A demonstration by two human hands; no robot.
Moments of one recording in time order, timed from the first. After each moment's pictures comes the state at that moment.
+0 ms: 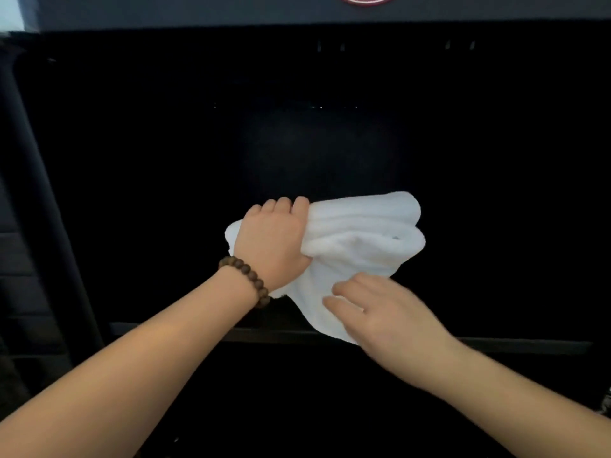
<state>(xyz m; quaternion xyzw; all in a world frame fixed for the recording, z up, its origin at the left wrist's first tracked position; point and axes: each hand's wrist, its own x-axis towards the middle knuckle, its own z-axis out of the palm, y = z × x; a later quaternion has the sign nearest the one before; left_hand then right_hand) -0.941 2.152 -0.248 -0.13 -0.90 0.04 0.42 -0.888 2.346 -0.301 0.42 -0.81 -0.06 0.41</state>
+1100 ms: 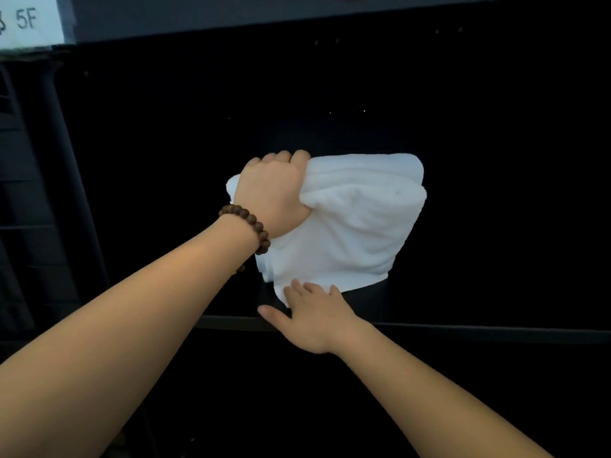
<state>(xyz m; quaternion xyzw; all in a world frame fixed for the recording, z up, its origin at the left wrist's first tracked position) -0.943 2.148 -0.201 -0.11 -0.87 0.07 0.47 -0.941 2.252 -0.345 0.31 -0.95 0.08 0.04</state>
